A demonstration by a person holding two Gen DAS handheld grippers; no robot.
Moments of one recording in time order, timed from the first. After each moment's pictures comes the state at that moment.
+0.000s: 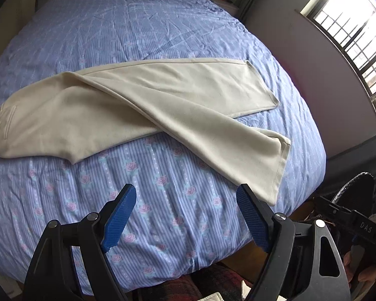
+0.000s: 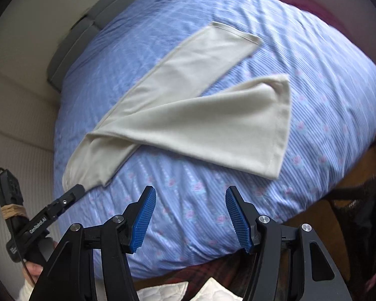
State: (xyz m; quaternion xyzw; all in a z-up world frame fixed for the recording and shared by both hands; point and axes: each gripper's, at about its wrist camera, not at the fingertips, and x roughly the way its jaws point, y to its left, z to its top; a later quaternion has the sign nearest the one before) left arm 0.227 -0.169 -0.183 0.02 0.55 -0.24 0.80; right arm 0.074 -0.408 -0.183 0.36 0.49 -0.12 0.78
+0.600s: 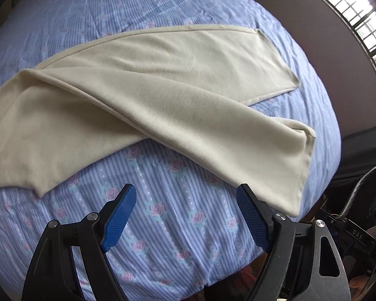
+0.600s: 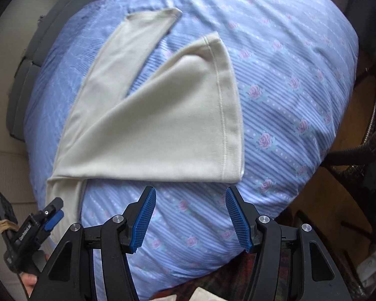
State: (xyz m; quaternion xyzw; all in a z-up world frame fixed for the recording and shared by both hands) left arm 0.303 -0.228 -0.269 0.07 0.61 -0.25 0.75; right arm 0.076 -0.469 -0.286 0.45 0.51 -0.23 0.69
